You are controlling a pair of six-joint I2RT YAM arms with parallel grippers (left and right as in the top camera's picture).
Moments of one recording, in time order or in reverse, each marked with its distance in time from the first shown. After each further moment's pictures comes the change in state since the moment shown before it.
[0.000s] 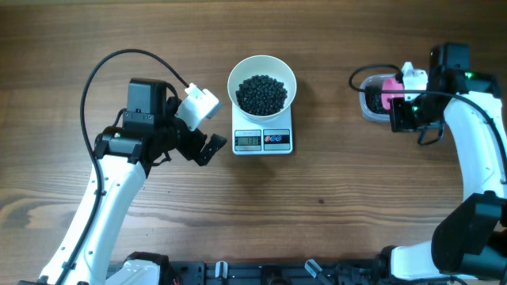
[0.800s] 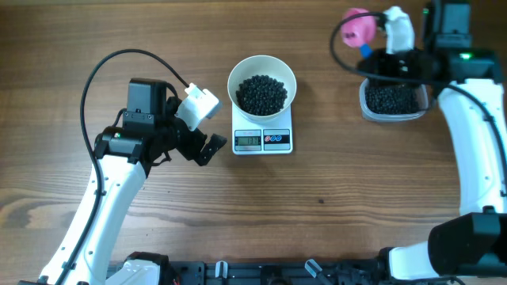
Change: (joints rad) left arm 0.000 0.000 0.000 0.000 0.000 0.000; right arm 0.102 0.000 0.262 0.076 -0.386 0.096
